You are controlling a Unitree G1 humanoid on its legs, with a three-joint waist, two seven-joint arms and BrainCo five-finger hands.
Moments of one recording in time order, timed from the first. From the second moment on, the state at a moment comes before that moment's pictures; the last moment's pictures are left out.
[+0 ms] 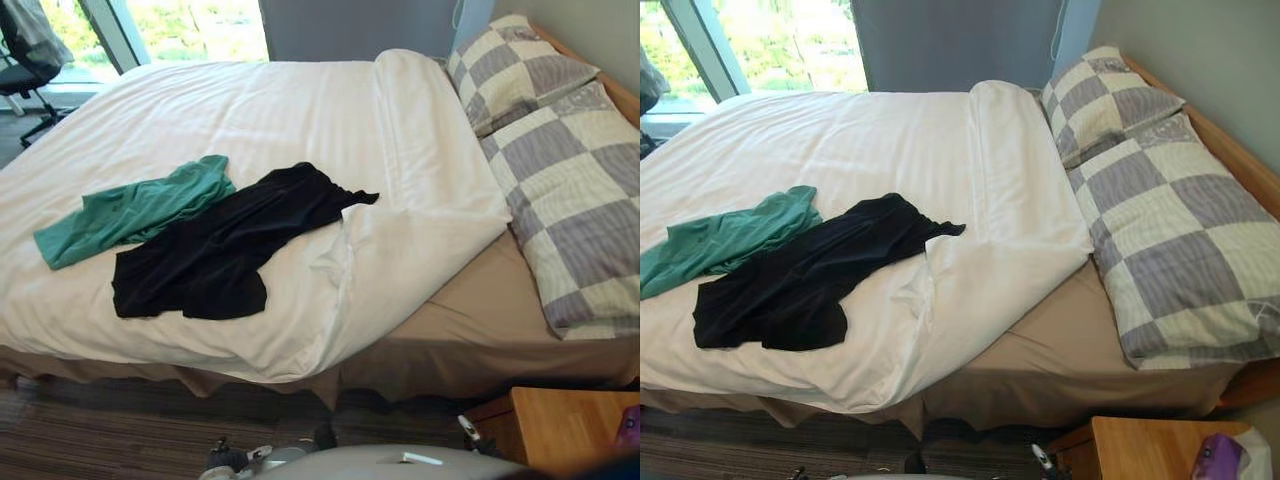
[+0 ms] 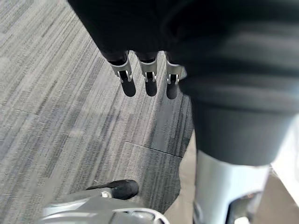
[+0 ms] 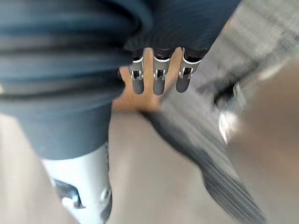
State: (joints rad) left arm 0.19 0.13 0.04 1.09 -0.19 -0.04 0.19; right arm 0.14 -0.02 -0.39 1.07 0.59 -0.22 -0.25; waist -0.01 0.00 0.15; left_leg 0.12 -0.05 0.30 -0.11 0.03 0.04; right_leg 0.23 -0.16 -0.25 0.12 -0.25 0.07
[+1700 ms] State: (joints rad) left arm 0.14 0.21 0.05 0.73 -0.18 0.08 0.01; right arm -0.73 -0.37 0.13 0.59 -0.34 0.14 -0.07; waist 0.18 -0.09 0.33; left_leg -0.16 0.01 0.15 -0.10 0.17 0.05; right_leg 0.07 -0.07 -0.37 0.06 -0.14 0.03
